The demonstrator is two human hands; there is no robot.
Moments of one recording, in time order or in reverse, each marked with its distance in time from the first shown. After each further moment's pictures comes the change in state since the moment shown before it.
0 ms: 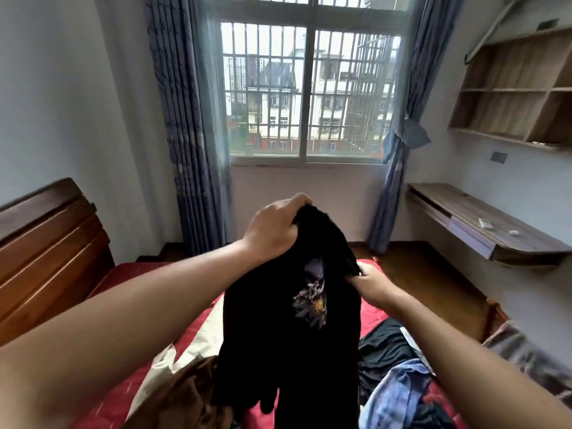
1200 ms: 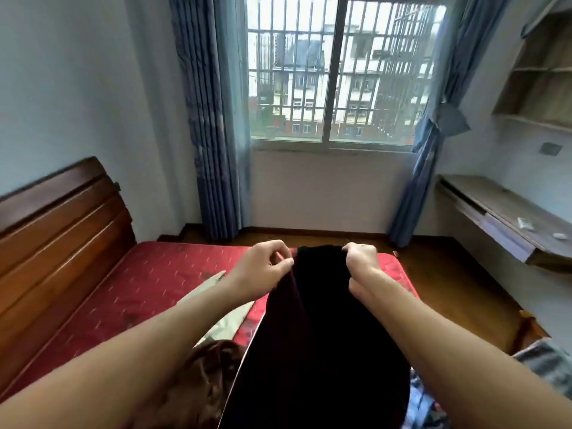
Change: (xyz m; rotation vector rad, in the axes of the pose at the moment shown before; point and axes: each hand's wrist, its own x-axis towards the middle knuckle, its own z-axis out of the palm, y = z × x) left_hand -0.063 -0.017 0.017 -0.316 -0.169 -0.525; right_hand 0.060 -0.056 0.041 0.661 0.366 0.403
